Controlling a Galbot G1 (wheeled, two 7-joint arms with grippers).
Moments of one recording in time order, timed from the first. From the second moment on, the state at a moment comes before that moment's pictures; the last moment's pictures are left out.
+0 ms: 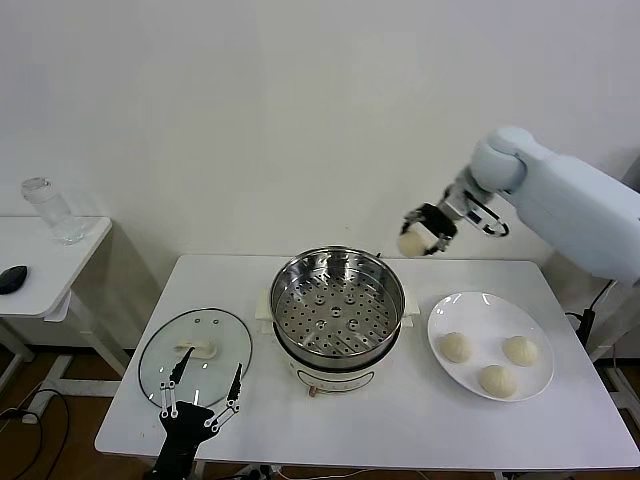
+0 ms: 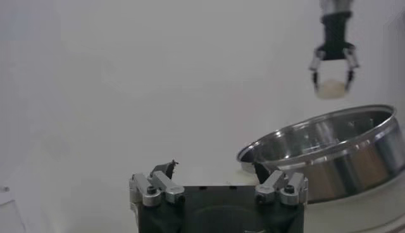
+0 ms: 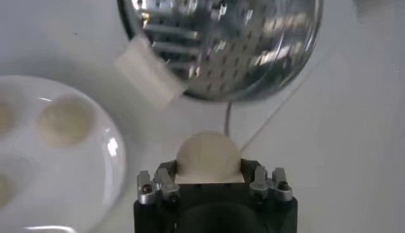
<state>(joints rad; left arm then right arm) 1.84 -1.25 -0.46 -2.16 0.21 -0.29 -0.17 0.49 0.92 -0.95 1.24 -0.15 0.50 -1.20</state>
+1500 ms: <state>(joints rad) 1.84 -1.25 -0.48 -2.16 0.21 -0.32 -0.18 0.34 1.28 -1.02 1.09 -0.44 0.64 -1.19</state>
